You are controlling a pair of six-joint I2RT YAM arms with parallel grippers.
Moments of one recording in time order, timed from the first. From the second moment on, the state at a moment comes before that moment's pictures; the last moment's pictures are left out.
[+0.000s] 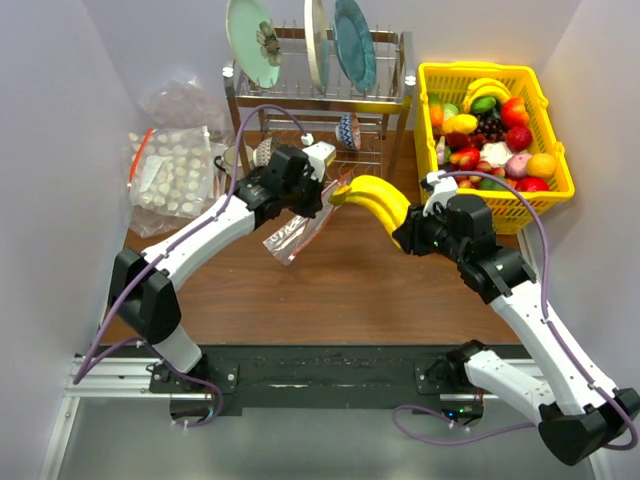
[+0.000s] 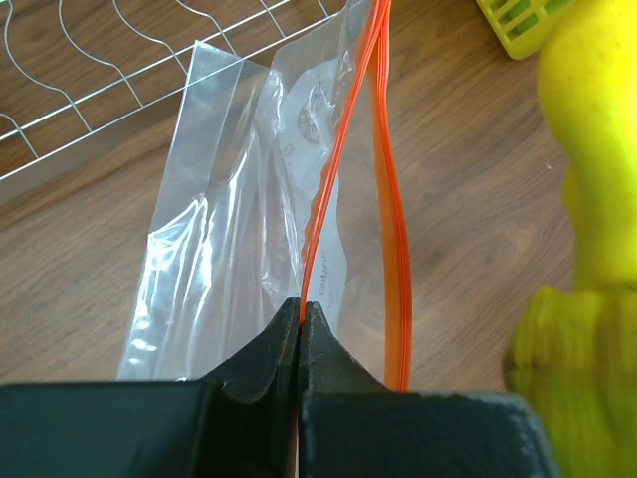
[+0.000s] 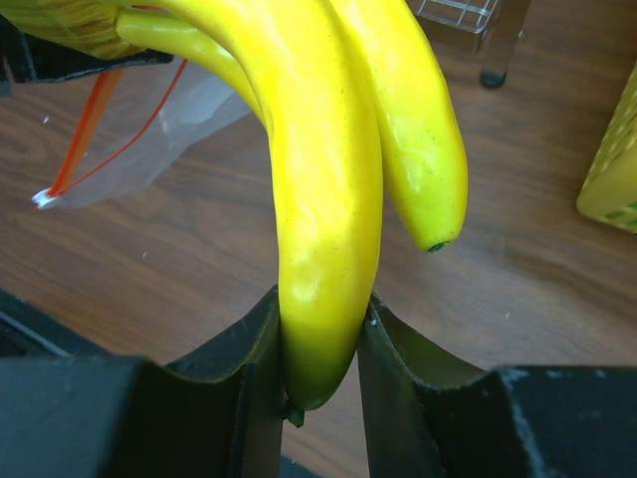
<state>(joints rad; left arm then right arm) -0.63 1.63 1.42 -0.46 0.08 -0.14 0.43 0.91 0.99 -0.59 -0.08 0.23</state>
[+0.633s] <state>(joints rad) -0.63 1.62 1.49 -0.64 0.04 -0.09 0.74 0.96 0.97 -0.48 0.31 0.04</state>
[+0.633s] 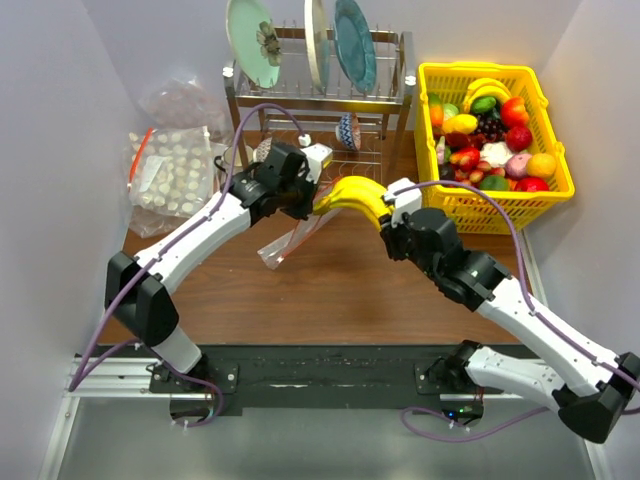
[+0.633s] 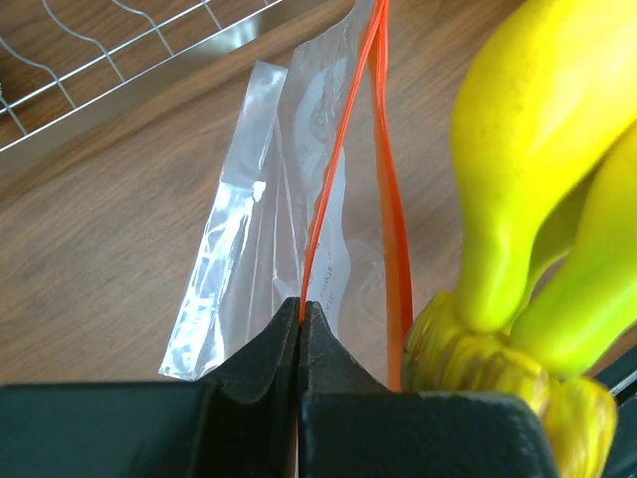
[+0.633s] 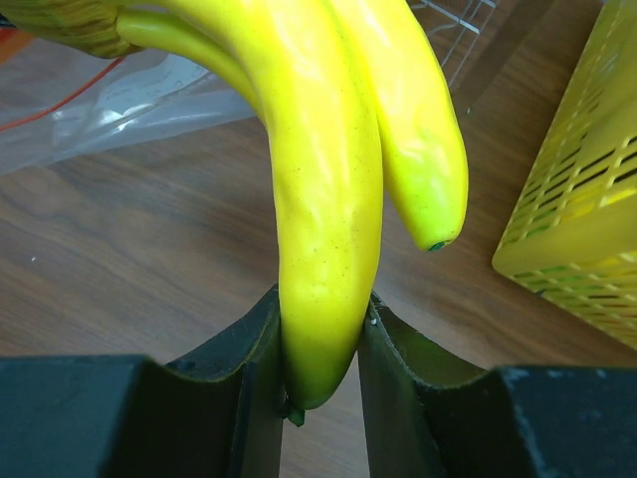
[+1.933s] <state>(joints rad) -0.52 1.54 1.52 -0.75 0.28 -0.10 1.14 1.01 0.60 0.51 0.87 -0.91</state>
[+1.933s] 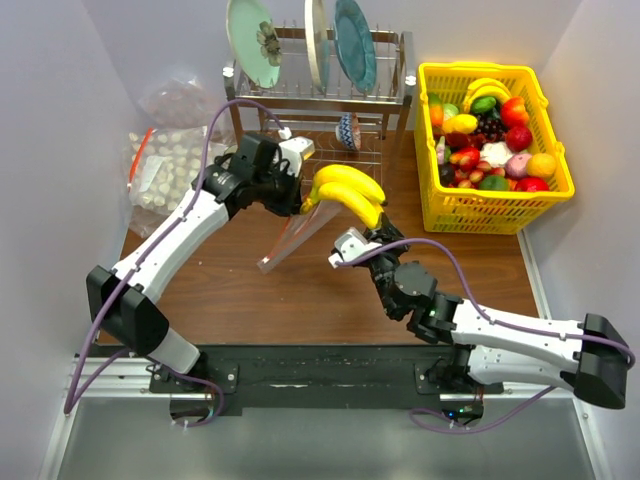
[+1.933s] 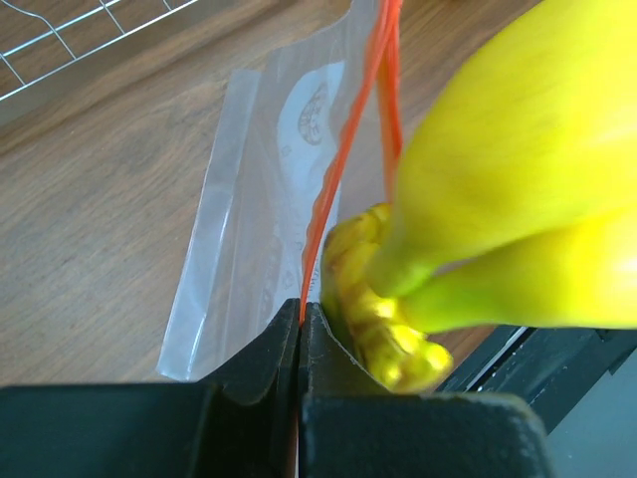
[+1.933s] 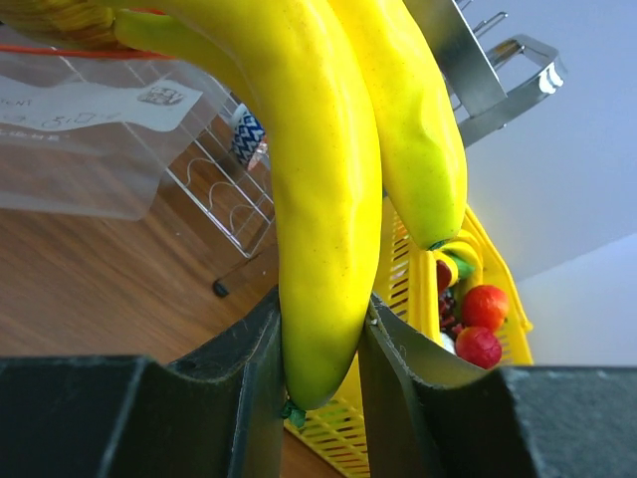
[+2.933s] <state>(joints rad) -0.56 1.41 1.44 -0.60 0.32 -0.10 1.27 1.13 0.87 -0.17 0.71 -0.61</state>
